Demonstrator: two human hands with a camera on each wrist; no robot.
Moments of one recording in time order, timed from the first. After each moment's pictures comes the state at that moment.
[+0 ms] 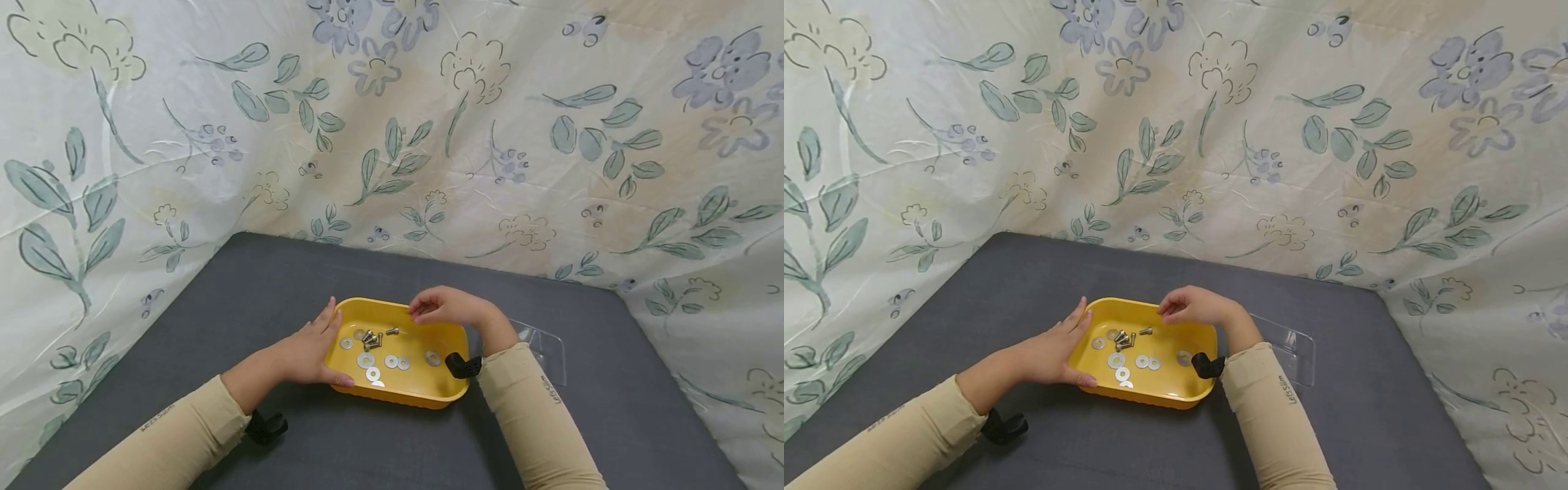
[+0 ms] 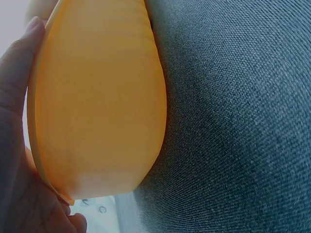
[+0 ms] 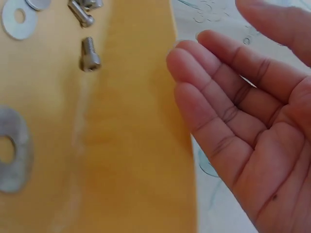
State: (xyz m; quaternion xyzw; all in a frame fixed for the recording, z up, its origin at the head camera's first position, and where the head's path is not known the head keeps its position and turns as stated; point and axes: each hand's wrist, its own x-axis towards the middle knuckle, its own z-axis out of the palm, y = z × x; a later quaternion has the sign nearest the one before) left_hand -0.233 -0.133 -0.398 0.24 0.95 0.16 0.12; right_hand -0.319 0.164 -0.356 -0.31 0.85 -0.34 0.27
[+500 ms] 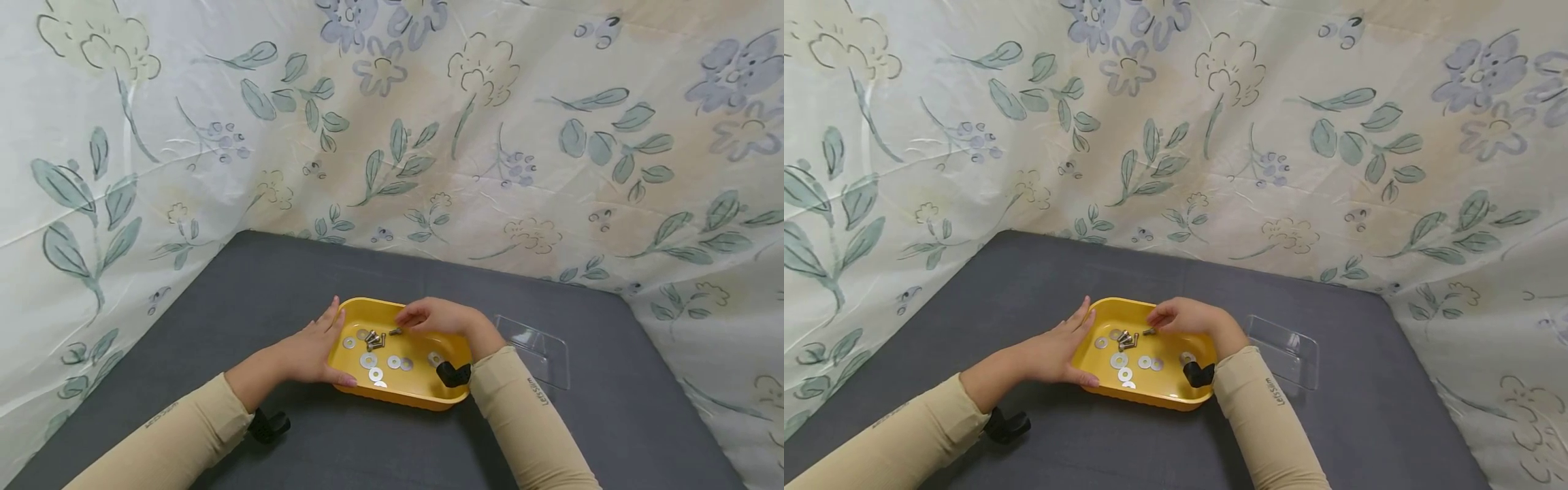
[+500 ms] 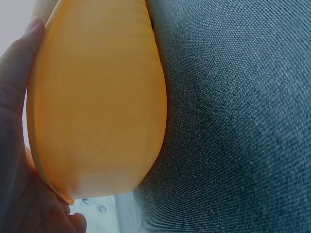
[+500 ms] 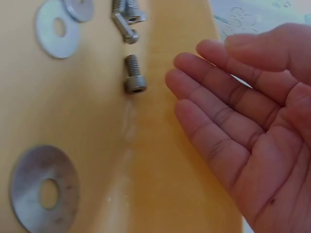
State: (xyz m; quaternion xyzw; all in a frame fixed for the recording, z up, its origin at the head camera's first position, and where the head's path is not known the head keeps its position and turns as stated) left_hand -0.241 -0.138 -0.393 0.24 0.95 0.16 0.14; right_hand -0.324 0.139 -0.372 -0.32 0.84 -0.32 0.31
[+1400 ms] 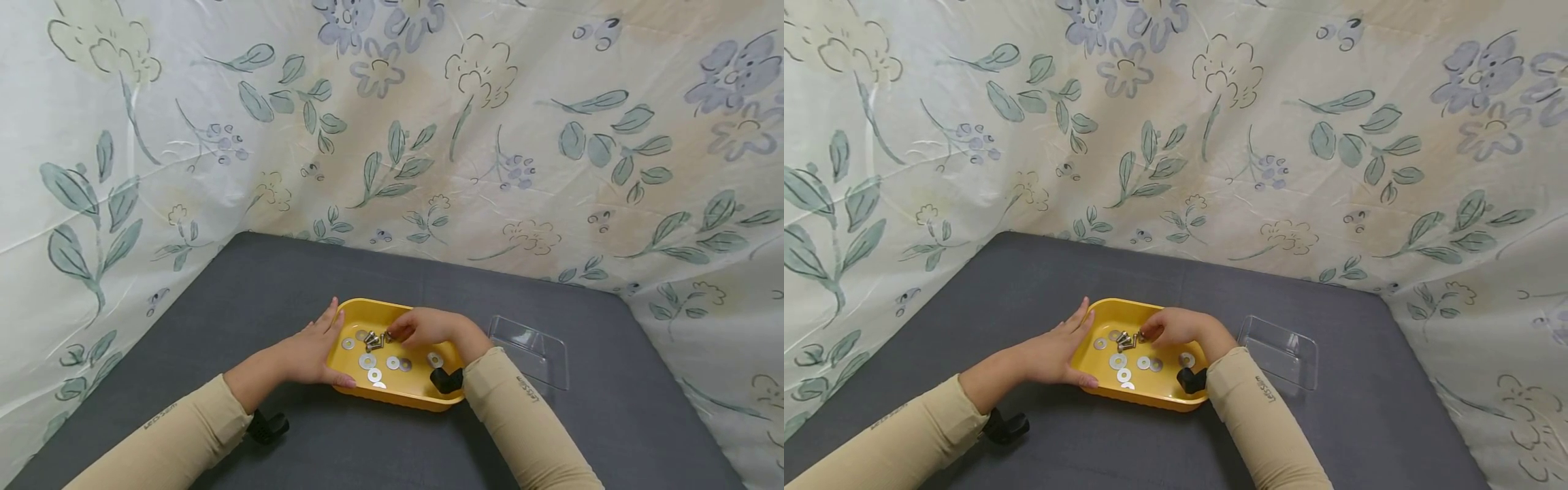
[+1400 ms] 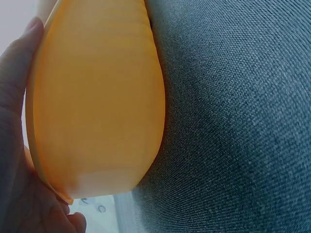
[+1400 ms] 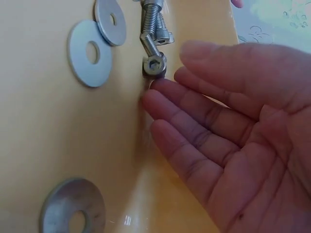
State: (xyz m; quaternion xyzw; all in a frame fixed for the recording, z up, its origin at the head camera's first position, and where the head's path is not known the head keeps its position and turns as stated) left_hand -0.242 -0.133 -0.394 0.24 0.95 0.16 0.13; right_hand -0.323 0.127 -0.388 -0.33 0.85 -0.24 0.32
